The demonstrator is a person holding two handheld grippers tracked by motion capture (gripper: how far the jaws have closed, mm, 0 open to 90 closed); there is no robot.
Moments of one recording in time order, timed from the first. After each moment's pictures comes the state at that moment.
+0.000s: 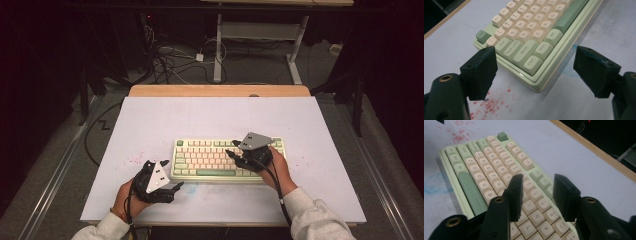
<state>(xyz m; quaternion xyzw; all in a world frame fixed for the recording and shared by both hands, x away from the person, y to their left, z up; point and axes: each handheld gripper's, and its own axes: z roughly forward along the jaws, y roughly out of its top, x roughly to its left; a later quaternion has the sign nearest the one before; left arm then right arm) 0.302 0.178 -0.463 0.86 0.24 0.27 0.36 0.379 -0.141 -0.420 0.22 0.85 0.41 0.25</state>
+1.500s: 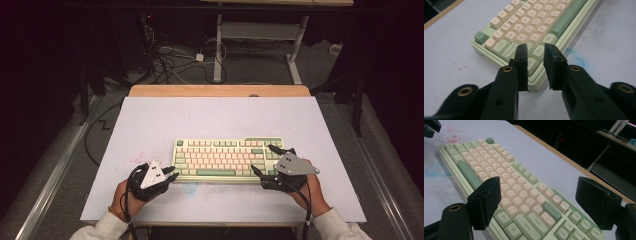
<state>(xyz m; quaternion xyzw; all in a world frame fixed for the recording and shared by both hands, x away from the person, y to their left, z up) 0.303 0.184 -0.451 0.87 0.24 0.23 0.37 0.319 -0.213 -0.418 0.23 0.80 0.45 0.34</state>
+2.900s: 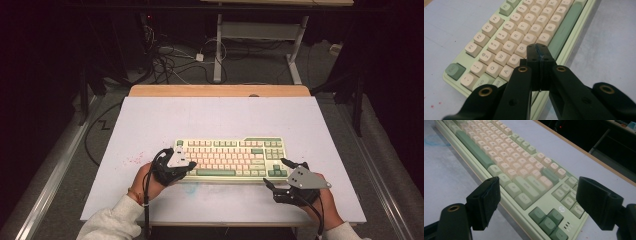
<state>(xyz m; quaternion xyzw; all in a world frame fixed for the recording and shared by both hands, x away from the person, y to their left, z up) 0.346 0.132 -0.434 0.90 0.21 0.16 0.34 0.295 -0.242 -0.439 0.26 0.81 0.41 0.33</state>
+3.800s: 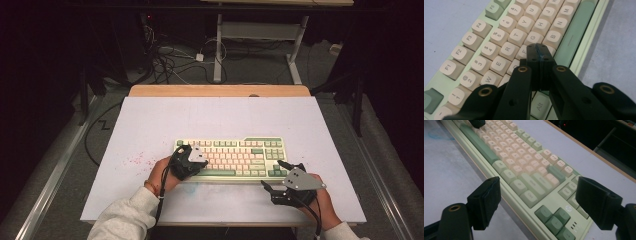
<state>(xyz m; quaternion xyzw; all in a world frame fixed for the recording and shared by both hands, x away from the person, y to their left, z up) 0.371 0.096 -0.449 0.92 0.20 0.15 0.30 0.295 -0.237 -0.445 0.25 0.82 0.40 0.32</state>
